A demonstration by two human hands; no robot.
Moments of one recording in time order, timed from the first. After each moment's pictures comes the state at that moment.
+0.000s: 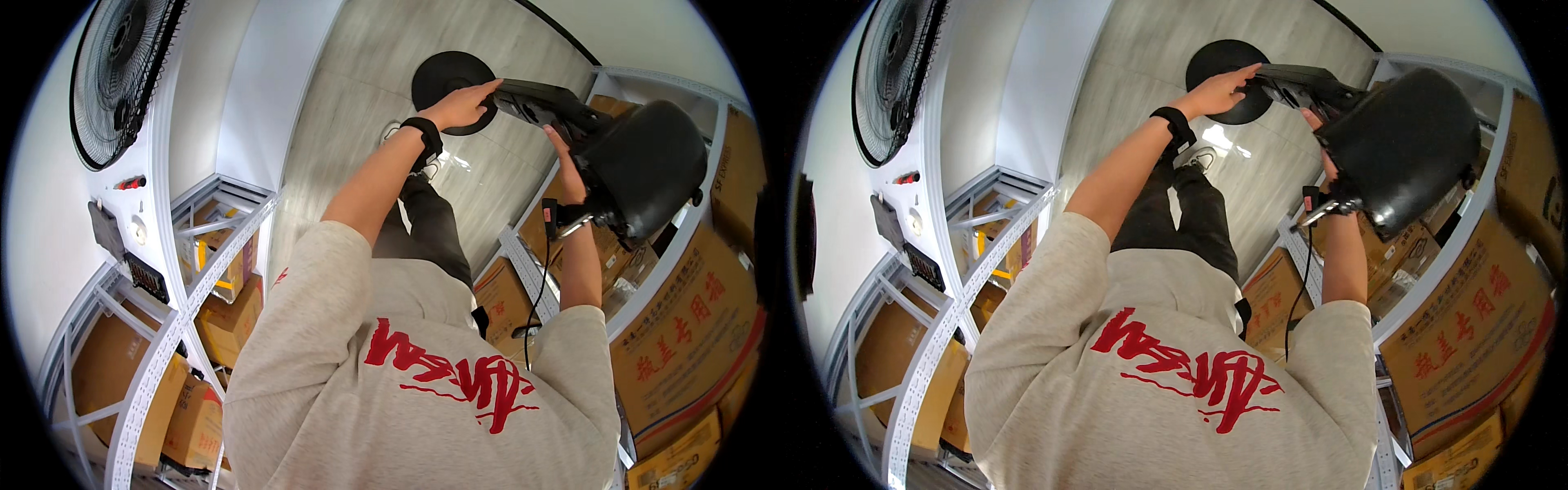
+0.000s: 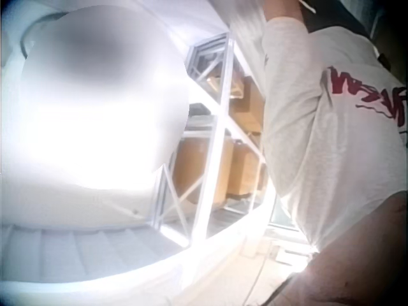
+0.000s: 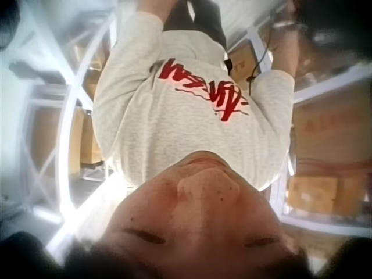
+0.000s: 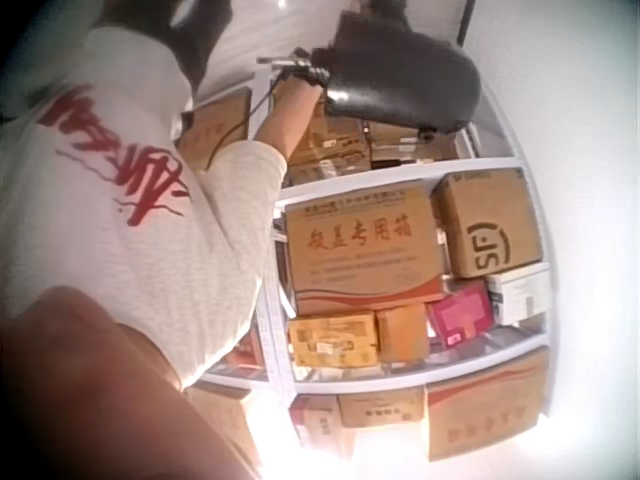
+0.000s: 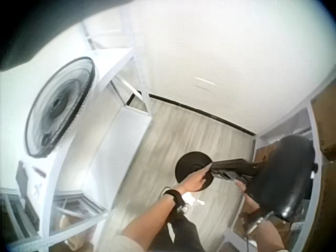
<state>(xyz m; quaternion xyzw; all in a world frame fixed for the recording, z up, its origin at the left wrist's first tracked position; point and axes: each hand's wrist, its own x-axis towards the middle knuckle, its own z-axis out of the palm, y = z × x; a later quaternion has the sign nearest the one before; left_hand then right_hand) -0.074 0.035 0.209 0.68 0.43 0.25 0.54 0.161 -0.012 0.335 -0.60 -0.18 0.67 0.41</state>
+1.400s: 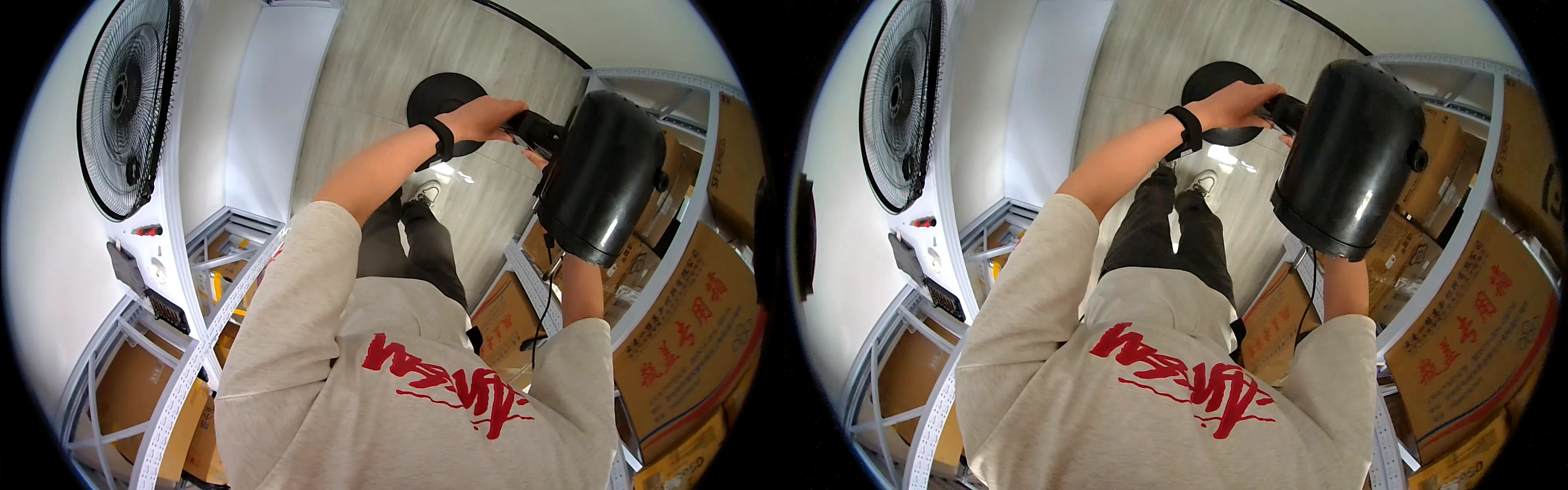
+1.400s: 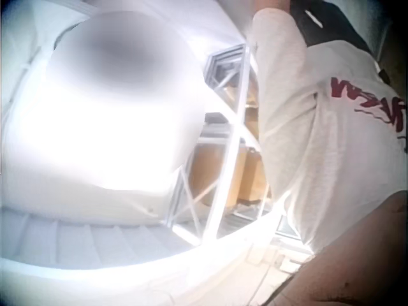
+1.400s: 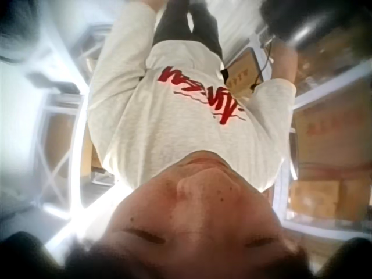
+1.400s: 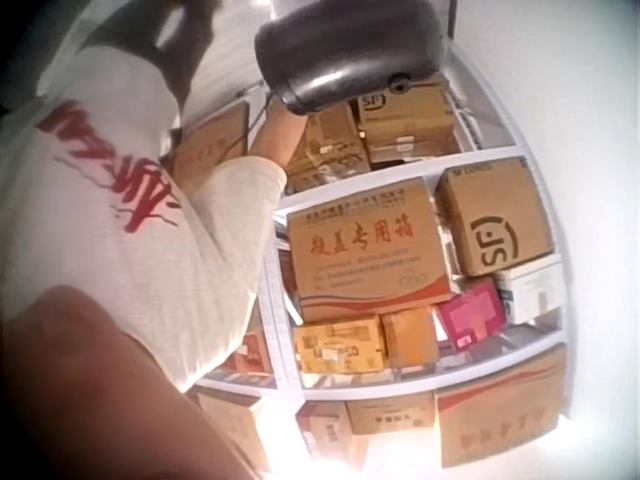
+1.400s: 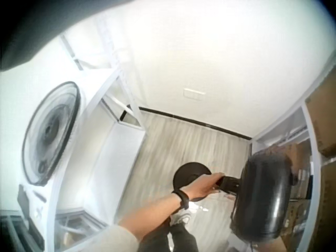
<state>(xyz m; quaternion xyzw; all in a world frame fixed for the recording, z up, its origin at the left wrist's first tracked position) -0.040 0.114 0.283 0.80 0.28 0.21 0.49 0.219 0.010 0.340 -0.69 -0.37 0.58 0.23</state>
